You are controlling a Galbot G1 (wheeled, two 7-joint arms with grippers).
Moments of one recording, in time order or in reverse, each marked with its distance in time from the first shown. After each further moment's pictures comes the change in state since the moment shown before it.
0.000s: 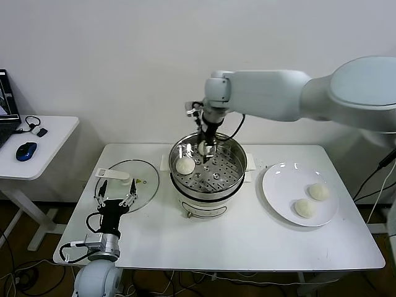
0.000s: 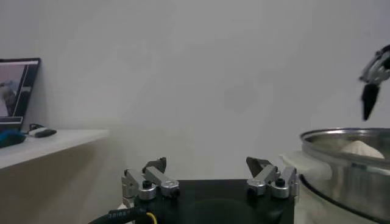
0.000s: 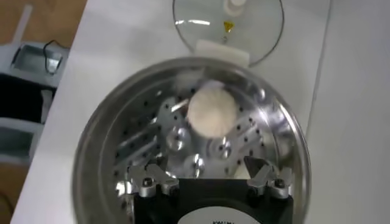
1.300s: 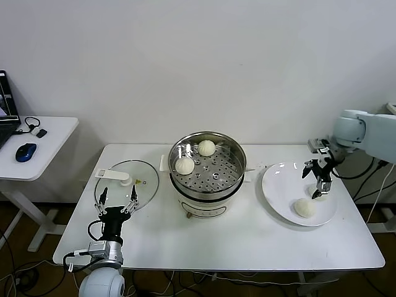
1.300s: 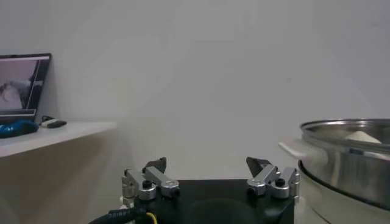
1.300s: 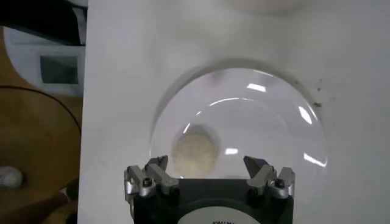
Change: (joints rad) left arm 0.036 -0.064 -0.013 0.014 0.053 -0.027 -0.007; right arm -0.180 -0.627 -0.017 0.102 -0.415 0.169 -0.009
